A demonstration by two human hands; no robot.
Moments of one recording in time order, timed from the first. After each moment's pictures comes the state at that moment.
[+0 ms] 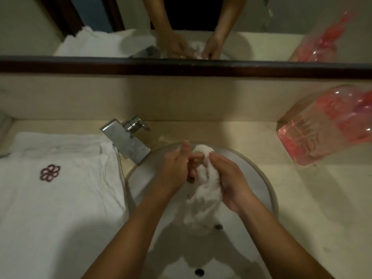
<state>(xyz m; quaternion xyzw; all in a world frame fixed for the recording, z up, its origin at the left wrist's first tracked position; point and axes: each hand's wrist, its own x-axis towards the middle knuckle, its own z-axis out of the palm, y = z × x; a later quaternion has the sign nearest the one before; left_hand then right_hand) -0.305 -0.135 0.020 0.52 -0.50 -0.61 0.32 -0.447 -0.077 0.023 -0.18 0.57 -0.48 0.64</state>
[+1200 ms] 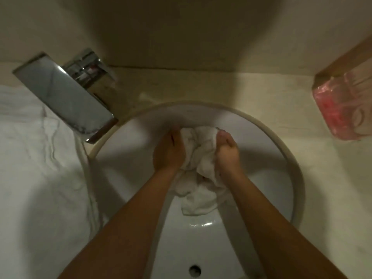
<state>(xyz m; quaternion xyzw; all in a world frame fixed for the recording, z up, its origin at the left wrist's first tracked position) -0.332 -0.155 -0.148 0.73 -0.50 -0.44 0.13 -0.458 -0.108 -0.146 -0.19 0.77 -0.45 0.41</state>
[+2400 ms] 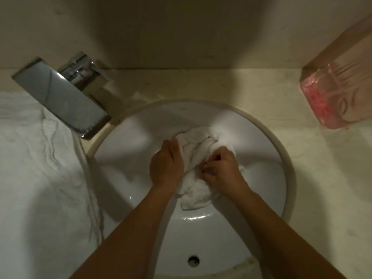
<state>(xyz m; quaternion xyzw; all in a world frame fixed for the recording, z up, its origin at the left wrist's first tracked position) -0.324 -0.109 -0.138 0.71 -0.57 -0.37 0.18 -0.488 -0.038 -0.183 -0.58 0.73 -0.21 0.30</state>
